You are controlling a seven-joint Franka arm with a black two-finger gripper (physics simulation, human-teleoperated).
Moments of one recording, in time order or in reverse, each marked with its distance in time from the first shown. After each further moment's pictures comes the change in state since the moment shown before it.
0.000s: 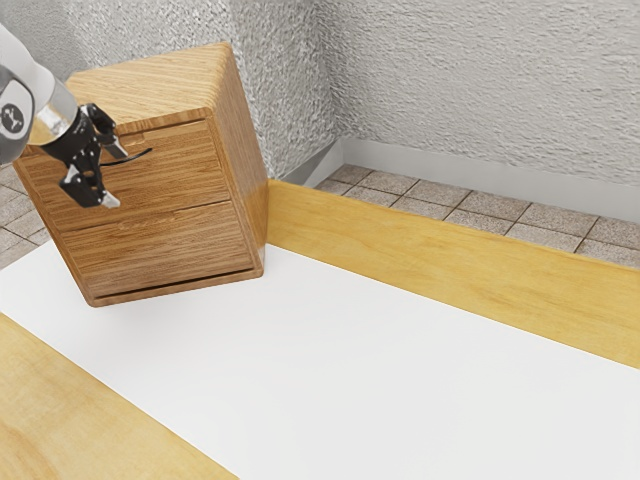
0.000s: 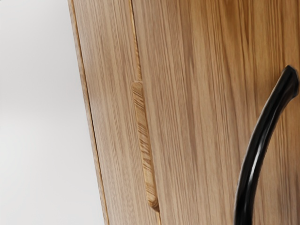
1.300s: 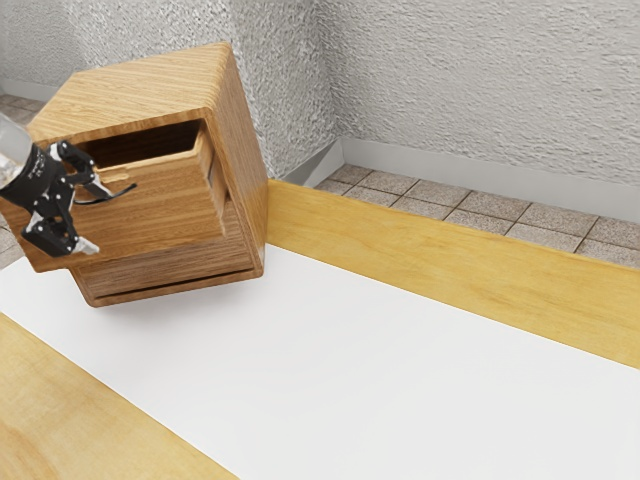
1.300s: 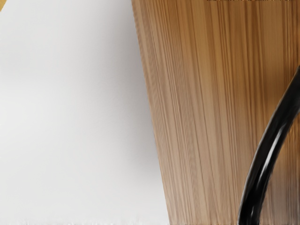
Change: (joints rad) arm -0.001 -0.383 -0.077 -0.370 0.044 0.012 -0.011
